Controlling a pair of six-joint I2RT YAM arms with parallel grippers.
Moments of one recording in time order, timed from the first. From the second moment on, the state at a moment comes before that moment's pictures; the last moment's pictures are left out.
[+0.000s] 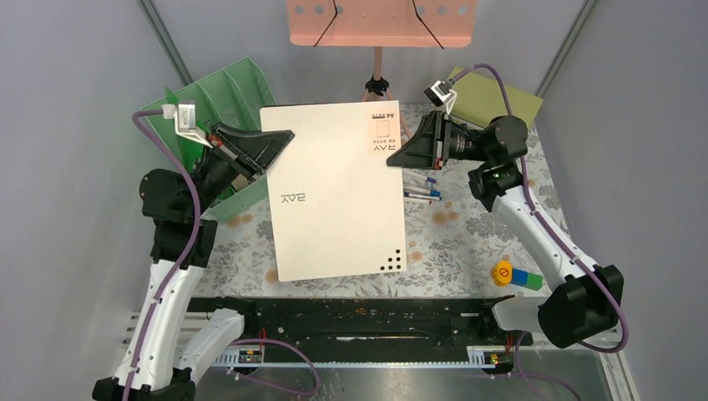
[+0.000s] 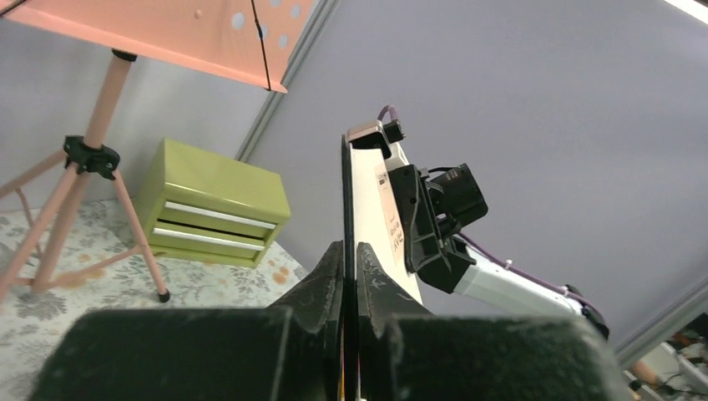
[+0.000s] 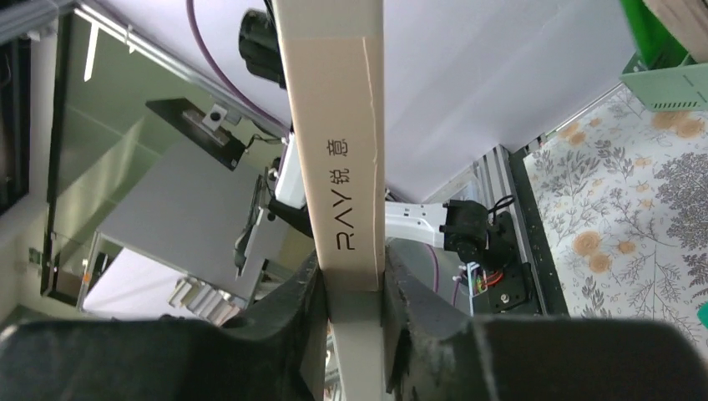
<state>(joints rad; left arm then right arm) -0.21 0.80 1.04 0.25 0.60 -0.93 0.35 1.30 1.14 0.63 -1.19 1.38</state>
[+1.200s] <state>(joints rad) -0.21 0.93 1.32 -0.44 1.01 -0.58 0.34 1.20 1.44 -0.89 -1.09 0.19</state>
